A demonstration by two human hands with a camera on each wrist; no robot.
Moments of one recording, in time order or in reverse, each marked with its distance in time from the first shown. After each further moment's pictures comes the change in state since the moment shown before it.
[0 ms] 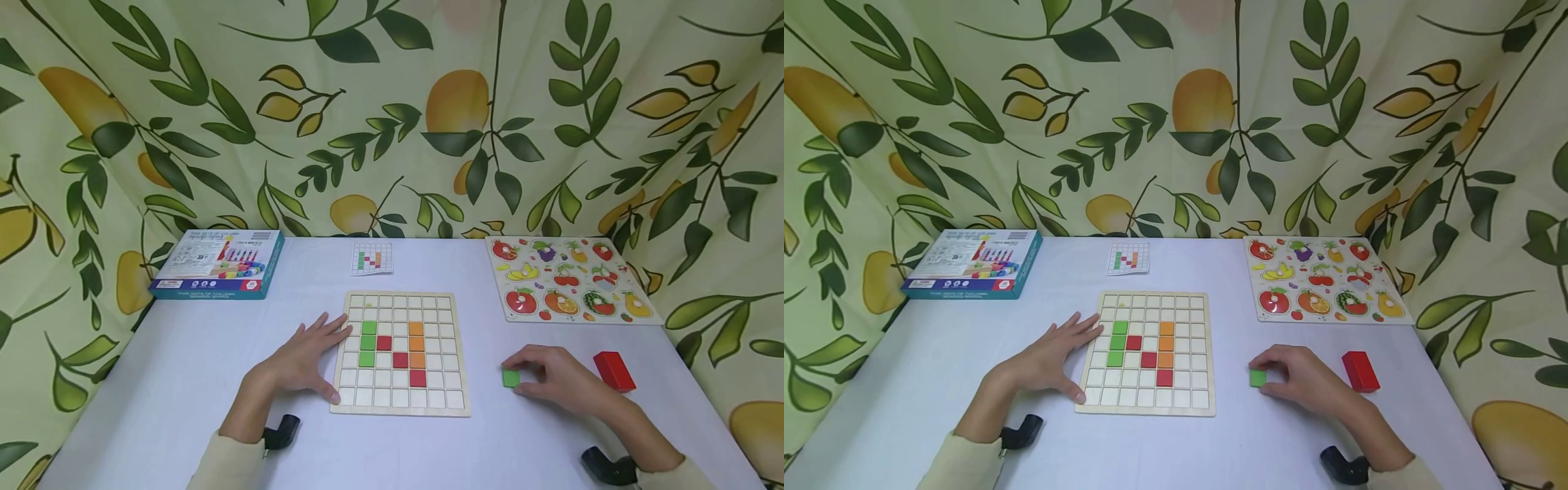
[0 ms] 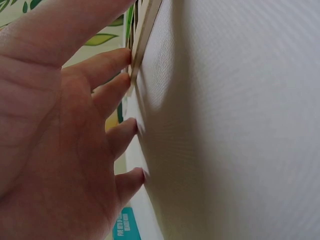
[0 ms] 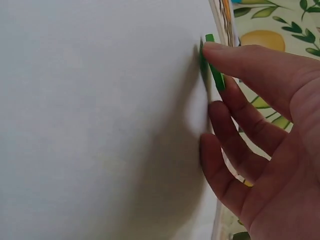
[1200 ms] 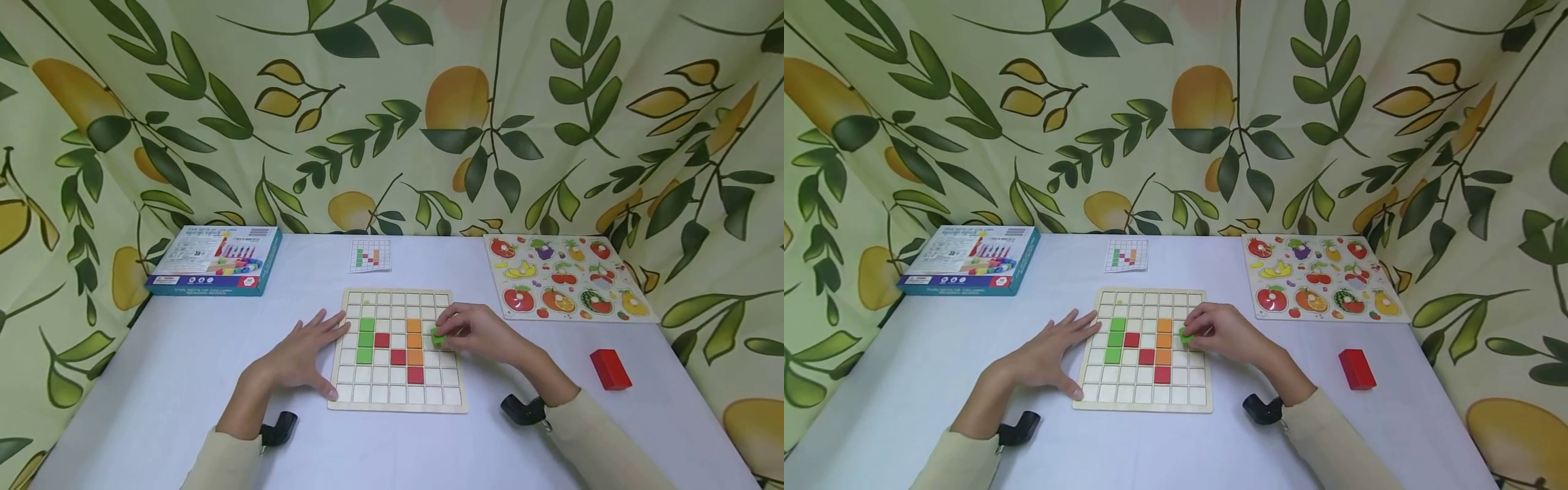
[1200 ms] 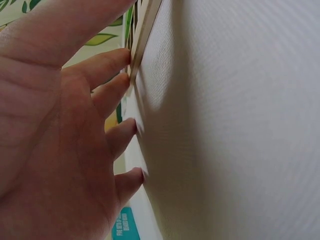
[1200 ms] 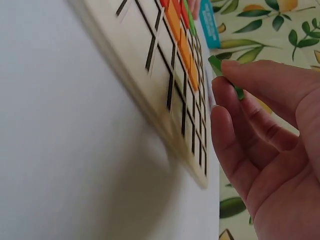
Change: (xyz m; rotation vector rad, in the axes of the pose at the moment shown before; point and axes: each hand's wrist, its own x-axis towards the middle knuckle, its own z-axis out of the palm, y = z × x) left_hand 0.001 0.000 0.000 0.016 0.000 0.004; right_hand 0.090 -0.069 0.016 0.169 -0.004 -0.278
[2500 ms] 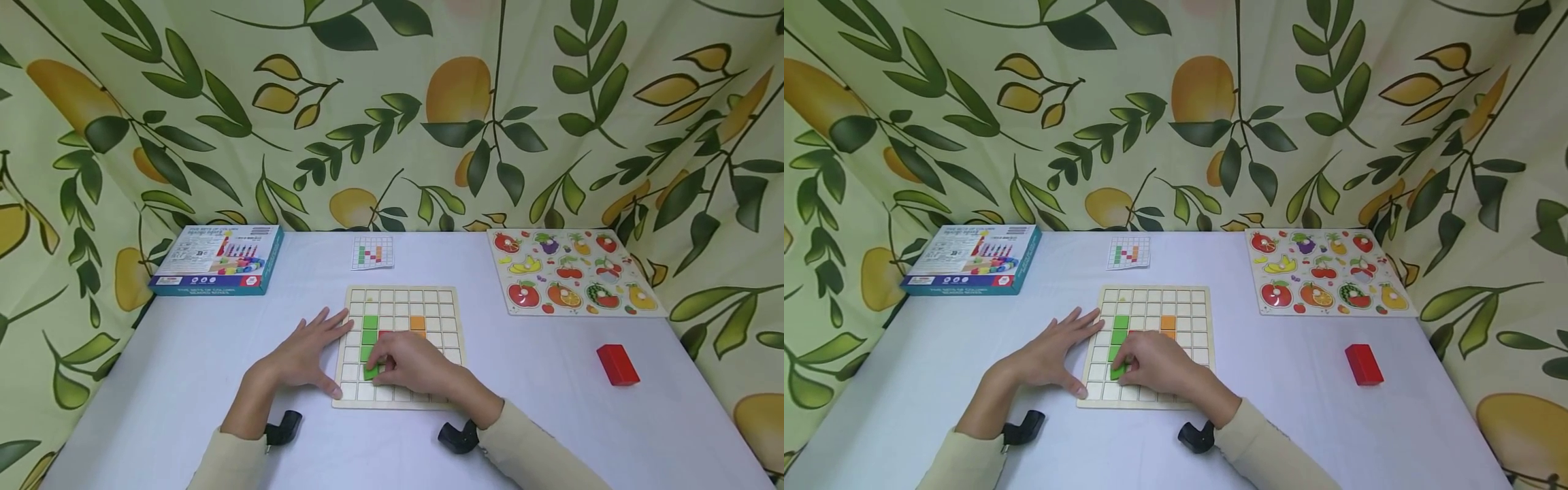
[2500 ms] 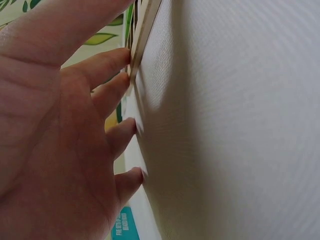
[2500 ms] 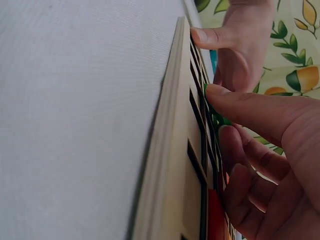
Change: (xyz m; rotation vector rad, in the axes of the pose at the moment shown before) left_hand 0.001 -0.002 -0.002 0.018 -0.011 0.021; right_hand 0.038 -0.065 0.093 -0.111 -0.106 -0.122
